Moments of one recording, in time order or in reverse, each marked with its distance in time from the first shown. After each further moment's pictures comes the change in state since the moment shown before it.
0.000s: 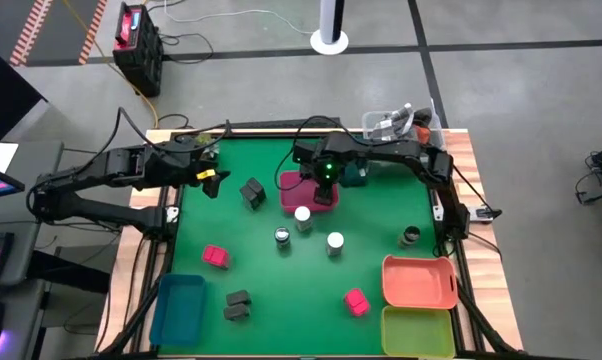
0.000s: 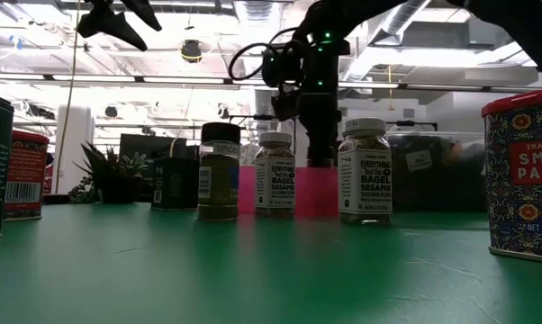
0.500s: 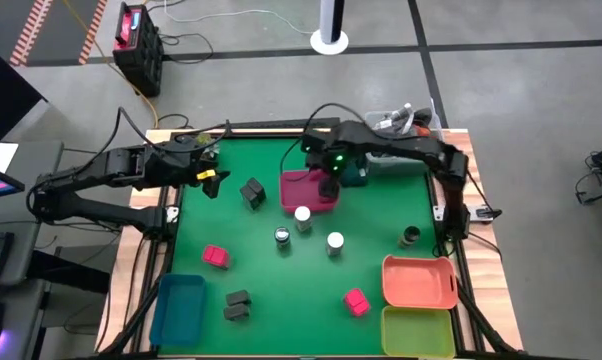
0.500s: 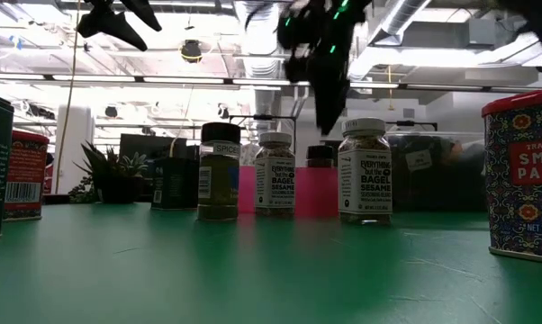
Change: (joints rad) left arm 0.000 0.000 0.000 0.000 -0.003 0.011; right arm -0.006 -0.163 0.018 -0.050 0.031 0.026
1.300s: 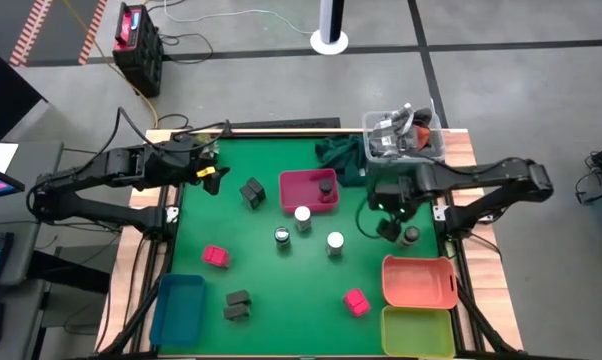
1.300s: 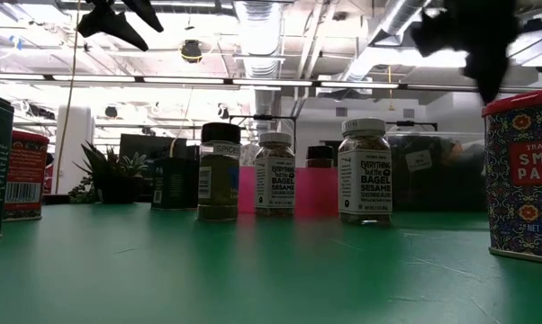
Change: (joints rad) left arm 0.000 0.001 0.000 0.014 -0.048 -0.021; right arm 0.379 -0.637 -0.666 -0.137 -0.012 0.784
